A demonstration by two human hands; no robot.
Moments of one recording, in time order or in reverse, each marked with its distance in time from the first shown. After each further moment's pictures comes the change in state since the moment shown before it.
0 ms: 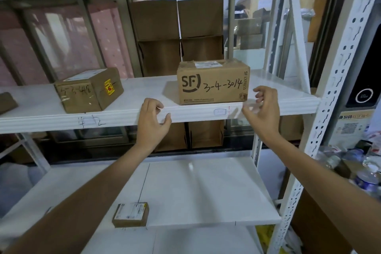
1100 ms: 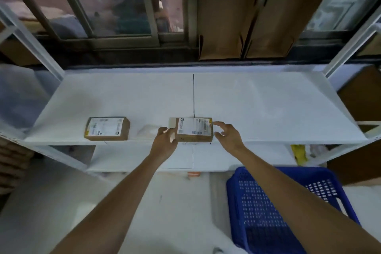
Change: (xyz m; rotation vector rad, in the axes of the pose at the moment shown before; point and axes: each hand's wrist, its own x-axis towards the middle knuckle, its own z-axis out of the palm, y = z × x) left_hand -0.335 -0.391 -0.039 0.073 -0.902 -0.793; right_hand -0.417 0.019 0.378 -0.115 -0.938 0.701
